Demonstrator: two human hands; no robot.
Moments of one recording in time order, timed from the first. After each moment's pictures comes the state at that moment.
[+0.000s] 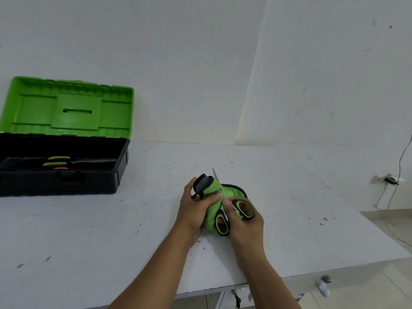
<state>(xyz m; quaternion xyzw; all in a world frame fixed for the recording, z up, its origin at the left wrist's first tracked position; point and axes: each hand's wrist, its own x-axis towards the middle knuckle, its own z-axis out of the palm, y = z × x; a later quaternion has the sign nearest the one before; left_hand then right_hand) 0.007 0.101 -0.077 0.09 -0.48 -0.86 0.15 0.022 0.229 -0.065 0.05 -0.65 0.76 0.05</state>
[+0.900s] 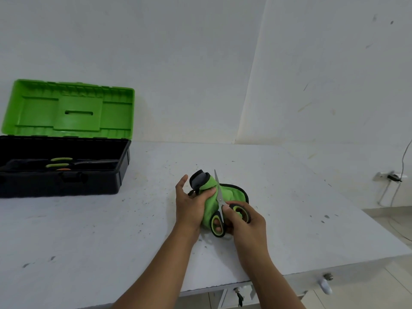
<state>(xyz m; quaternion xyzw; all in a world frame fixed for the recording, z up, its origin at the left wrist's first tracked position) 0.011 0.103 -0.066 0.16 -0.45 -0.84 0.24 0.030 0.237 -0.065 0.06 -0.68 0.73 0.02</state>
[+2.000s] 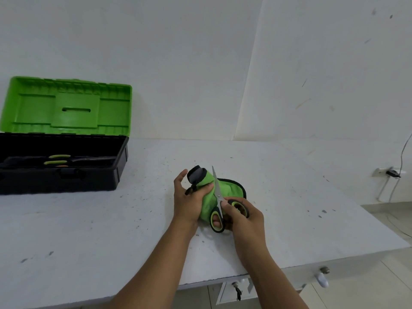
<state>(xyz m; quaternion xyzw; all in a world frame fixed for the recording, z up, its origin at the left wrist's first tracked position) 0.002 0.098 -0.077 0.15 -0.46 -0.85 0.23 0.031 0.238 -0.063 0.03 -0.67 0.74 0.00</state>
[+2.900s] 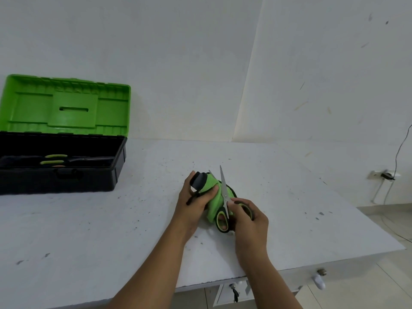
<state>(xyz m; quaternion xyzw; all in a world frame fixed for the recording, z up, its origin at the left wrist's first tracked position) 0.003 0.095 -0.083 0.04 -0.54 -0.82 0.16 0.028 0.241 -0.064 -0.01 -0.64 0.76 0.04</state>
